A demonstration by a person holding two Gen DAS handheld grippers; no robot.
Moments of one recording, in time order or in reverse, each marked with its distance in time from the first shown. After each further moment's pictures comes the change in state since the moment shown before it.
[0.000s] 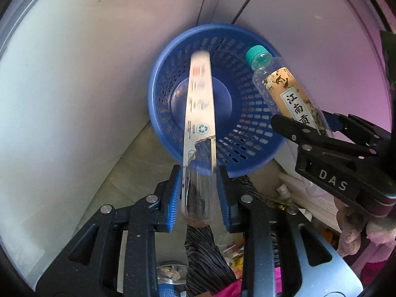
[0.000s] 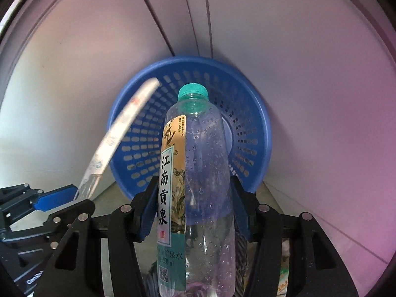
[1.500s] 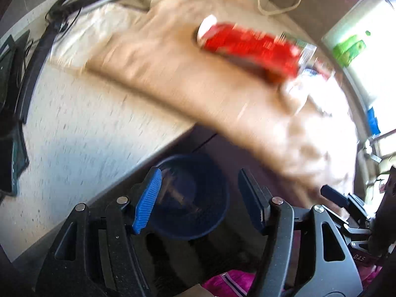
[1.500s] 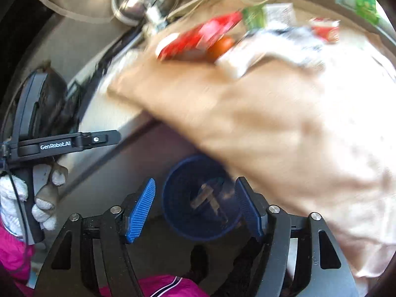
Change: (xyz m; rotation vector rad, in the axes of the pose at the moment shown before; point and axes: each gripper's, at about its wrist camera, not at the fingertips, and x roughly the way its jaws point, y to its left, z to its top) left arm -0.232 -0.009 0.048 -0.167 -0.433 -0.135; right arm -0.249 -0.077 0.012 -0.090 -0.383 0.241
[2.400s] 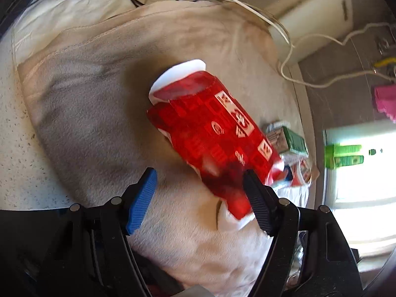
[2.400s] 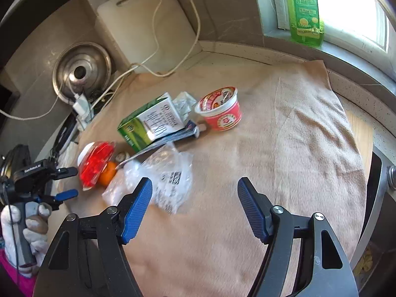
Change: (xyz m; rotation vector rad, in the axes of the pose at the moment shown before) left arm 0.073 -0.026 0.115 -0.539 -0.021 -0.198; right arm -0.048 -0.165 0.121 0.158 -0.212 -0.141
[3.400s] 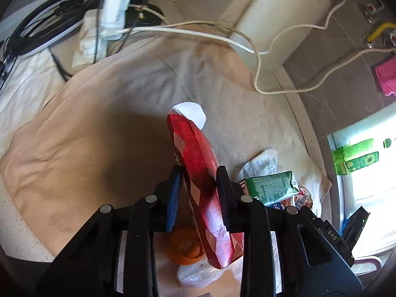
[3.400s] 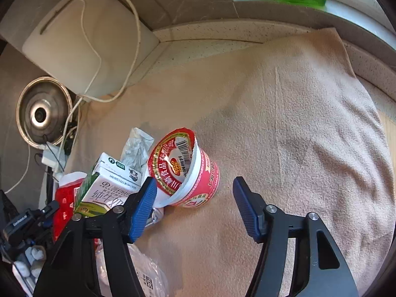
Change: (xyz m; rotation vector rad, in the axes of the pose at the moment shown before) left arm 0.034 -0.108 0.047 0.238 -0.128 0.107; right arm 0.103 -0.057 0.092 0.253 0.150 0.008
